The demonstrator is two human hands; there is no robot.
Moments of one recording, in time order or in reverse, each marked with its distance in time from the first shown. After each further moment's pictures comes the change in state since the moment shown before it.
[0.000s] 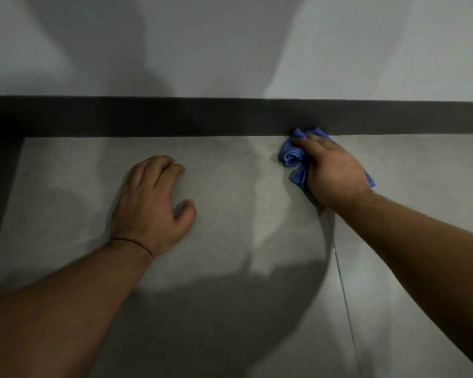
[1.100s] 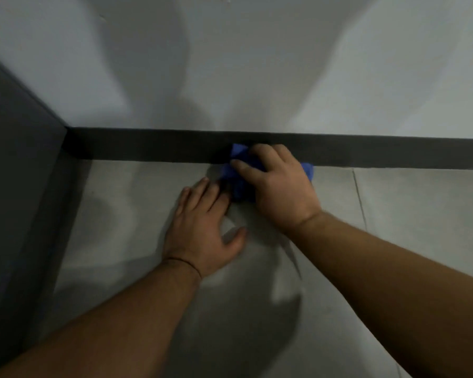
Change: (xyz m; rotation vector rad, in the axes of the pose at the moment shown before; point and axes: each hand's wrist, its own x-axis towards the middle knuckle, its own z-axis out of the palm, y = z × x) left_hand 0.002 0.002 0.001 0.087 -0.068 -0.032; right_hand 0.042 -0.150 0.030 -0.064 0.234 -0.467
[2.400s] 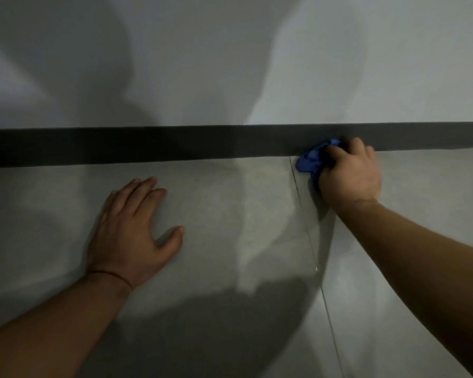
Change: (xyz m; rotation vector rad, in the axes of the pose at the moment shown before) left_hand 0.002 -0.012 0.013 -0.020 0.090 0.064; right_hand -0.108 0.173 -0.053 -0.269 -0.023 0.775
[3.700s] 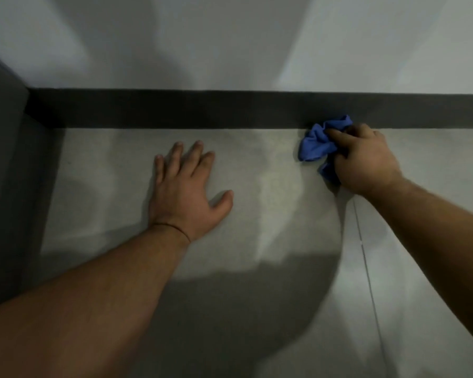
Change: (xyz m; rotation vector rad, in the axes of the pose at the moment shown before) left_hand 0.000 0.006 -0.014 0.074 -0.133 -0.109; right_hand -0.025 -0.057 0.000 0.109 -0.349 -0.142
